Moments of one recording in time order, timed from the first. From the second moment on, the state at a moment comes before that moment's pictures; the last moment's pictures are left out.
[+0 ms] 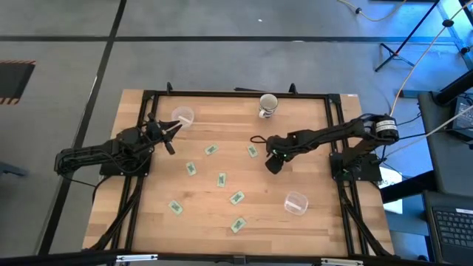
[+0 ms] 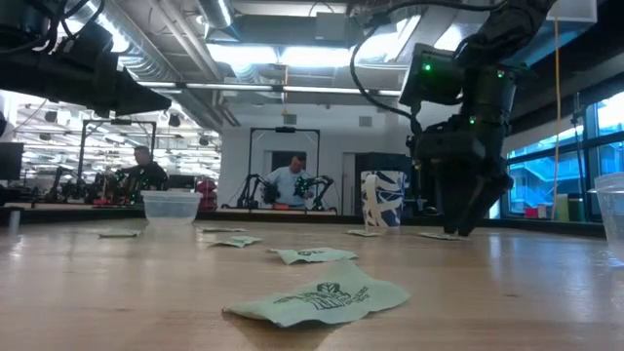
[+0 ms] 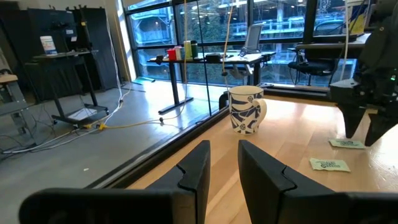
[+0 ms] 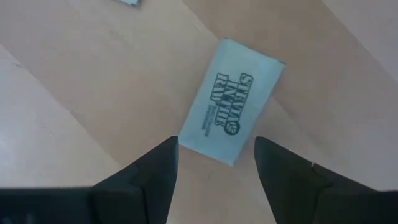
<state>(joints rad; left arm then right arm) 0.19 0.00 0.05 -0.07 -0.45 0.04 -0.08 1.61 0.79 -0.49 0.04 0.70</state>
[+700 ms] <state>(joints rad) 0.19 0.00 0.05 -0.07 -0.45 0.04 -0.04 1.67 0.79 -0.51 0.13 0.73</state>
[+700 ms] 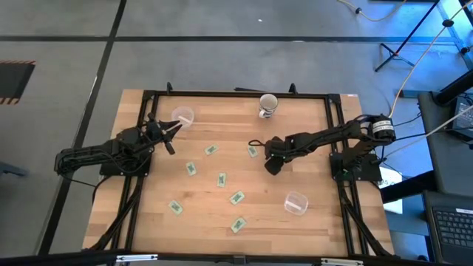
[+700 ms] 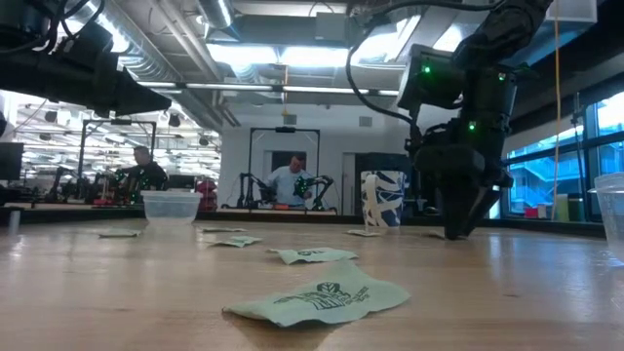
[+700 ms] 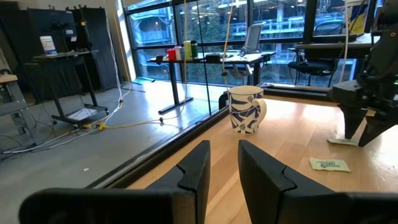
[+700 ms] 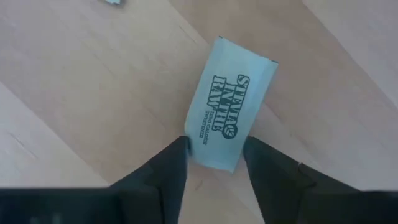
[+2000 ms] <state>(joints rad) 0.19 0.00 0.05 -0.07 -0.45 0.04 -0.04 1.68 0.89 -0.63 0.16 0.67</state>
